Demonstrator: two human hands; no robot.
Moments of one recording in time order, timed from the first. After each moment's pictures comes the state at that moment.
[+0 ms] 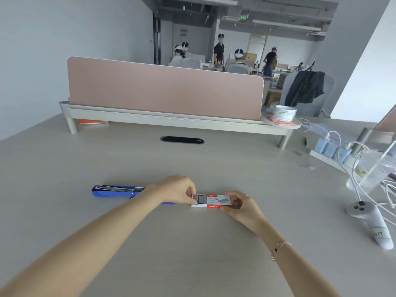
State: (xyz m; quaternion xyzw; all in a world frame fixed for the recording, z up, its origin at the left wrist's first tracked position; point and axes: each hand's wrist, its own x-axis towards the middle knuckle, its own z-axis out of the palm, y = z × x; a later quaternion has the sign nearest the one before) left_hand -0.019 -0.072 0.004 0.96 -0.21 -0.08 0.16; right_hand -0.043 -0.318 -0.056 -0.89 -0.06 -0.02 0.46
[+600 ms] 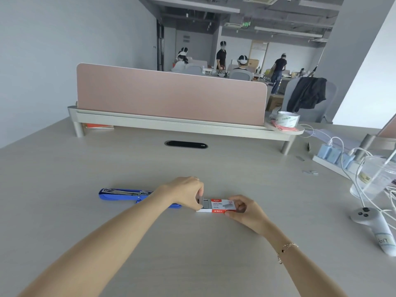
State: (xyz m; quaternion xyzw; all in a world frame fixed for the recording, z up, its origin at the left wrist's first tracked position) left_hand -0.021 -0.079 0.015 0.96 -0.24 -0.06 0.10; right_hand -0.038 -0.318 -0.050 -0.87 -0.06 0.03 0.48
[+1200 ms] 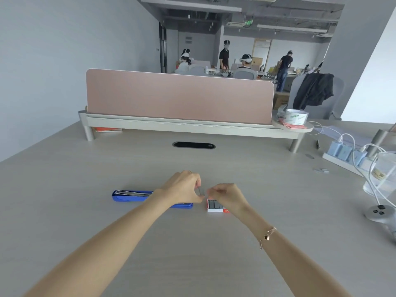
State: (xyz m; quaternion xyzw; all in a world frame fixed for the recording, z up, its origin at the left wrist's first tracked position) left_hand -0.034 -0.050 0.022 0.97 -0.17 0.05 0.17; right_hand -0.039 -0.224 -0.005 -0.86 -0.05 0.06 0.51
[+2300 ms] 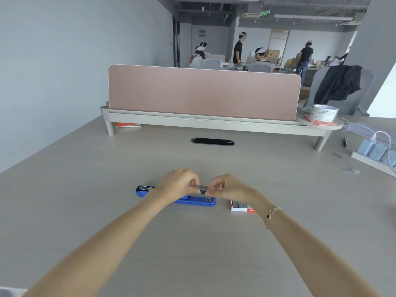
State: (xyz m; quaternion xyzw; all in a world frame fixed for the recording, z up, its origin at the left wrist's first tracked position) left_hand -0.038 0.019 0.018 0.97 -0.16 0.06 0.17; right_hand -0.013 -0.173 0.012 -0.90 -0.20 0.15 0.37
